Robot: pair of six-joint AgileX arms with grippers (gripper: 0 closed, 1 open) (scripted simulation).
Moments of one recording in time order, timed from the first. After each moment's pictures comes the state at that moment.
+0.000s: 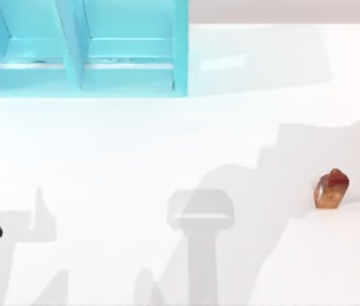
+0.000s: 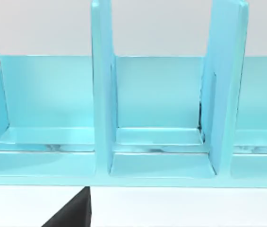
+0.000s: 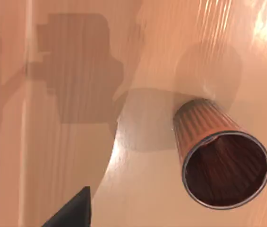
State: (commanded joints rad) left arm 0.00 0.00 0.00 0.00 0.00 0.00; right arm -0.34 2.03 1.89 -1.38 0.00 -0.46
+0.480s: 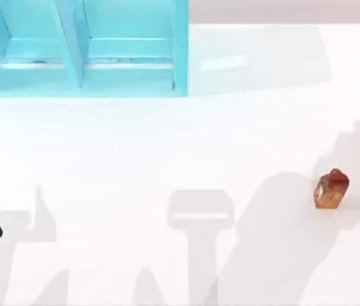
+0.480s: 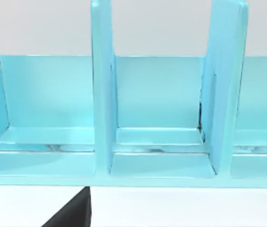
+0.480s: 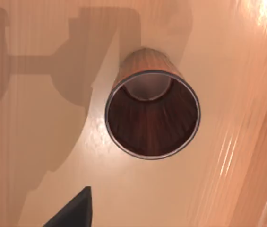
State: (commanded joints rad) left arm 0.00 0.00 0.00 0.00 0.00 0.00; right arm -0.47 2.07 1.93 -1.44 0.00 -0.60
